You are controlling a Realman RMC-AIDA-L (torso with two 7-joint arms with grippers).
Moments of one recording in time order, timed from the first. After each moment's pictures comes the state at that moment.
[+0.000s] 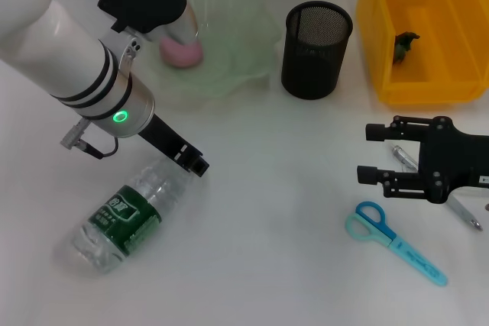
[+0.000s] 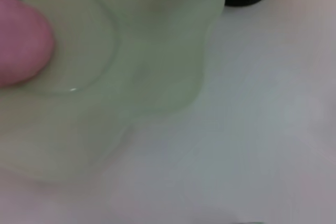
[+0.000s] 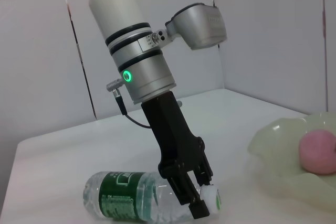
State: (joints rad) left arm -0.71 -2.08 1.57 1.11 2.56 1.35 -2.75; right arm 0.42 2.04 -0.71 -0.65 -1.96 -1.70 1.17
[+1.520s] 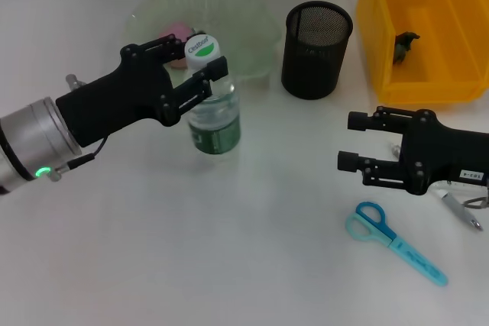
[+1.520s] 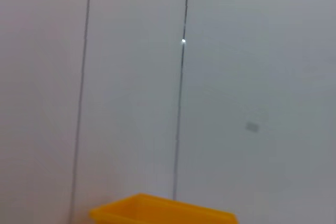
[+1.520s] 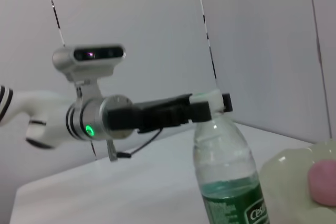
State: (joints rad) left arm -0.46 -2.07 1.07 0.44 1.29 1.49 -0.95; right arm 0.44 2.08 -0.66 -0.60 -1.92 -1.71 1.18
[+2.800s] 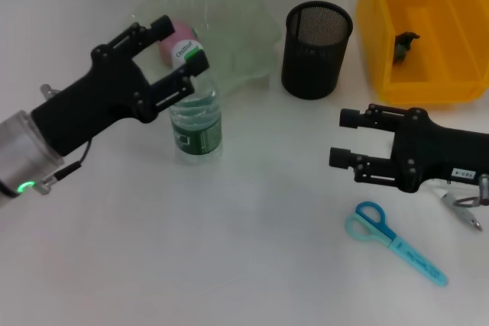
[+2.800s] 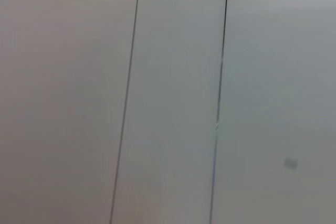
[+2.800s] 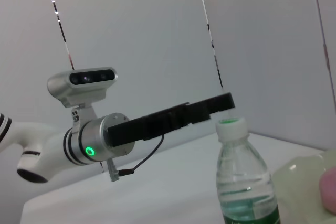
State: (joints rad) left arm -0.46 -2.08 1.06 0.29 1.15 1.48 -0.78; right arm 0.45 2.08 -0.66 -0.55 -1.89 -1.71 1.16
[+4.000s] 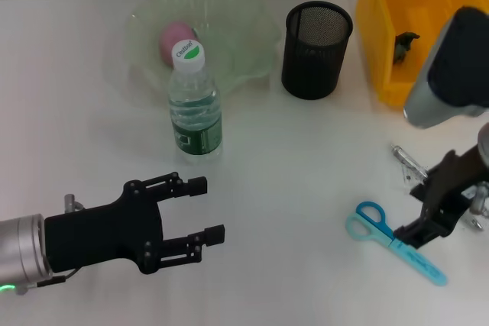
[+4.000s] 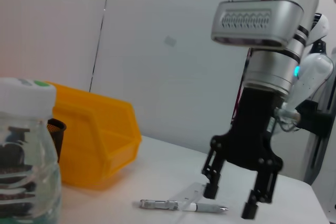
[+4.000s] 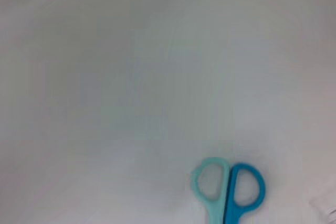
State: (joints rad) left arm -0.31 -2.04 1.09 0.42 1.59 1.65 -0.98; right arm 0.42 2.09 -1.54 -1.64 -2.63 -1.78 2.48
